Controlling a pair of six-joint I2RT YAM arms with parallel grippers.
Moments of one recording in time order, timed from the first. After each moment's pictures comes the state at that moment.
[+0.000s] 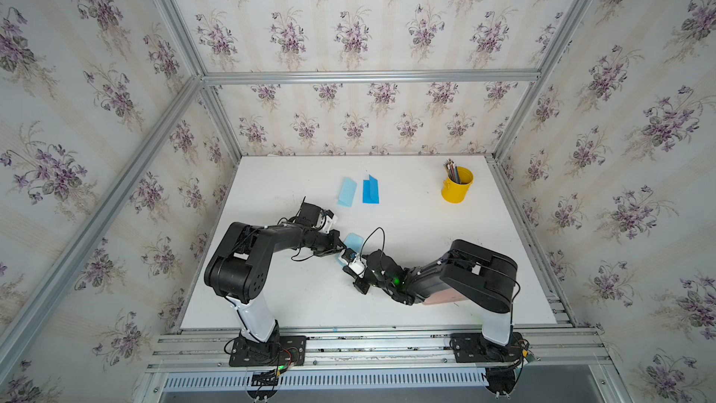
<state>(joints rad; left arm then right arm) -0.27 1.77 0.79 -0.16 0.65 -0.40 1.09 1.87 0.67 0.70 -0.03 -0.03</state>
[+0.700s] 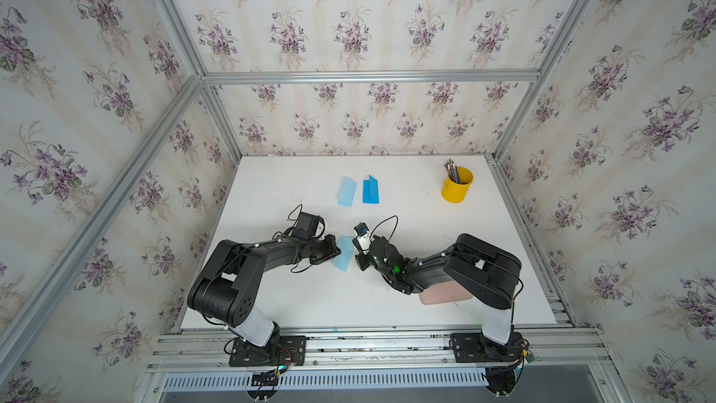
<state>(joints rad) -0.31 1.62 0.64 -0.05 0.46 -0.65 1.01 1.95 0.75 0.77 0.24 0.12</state>
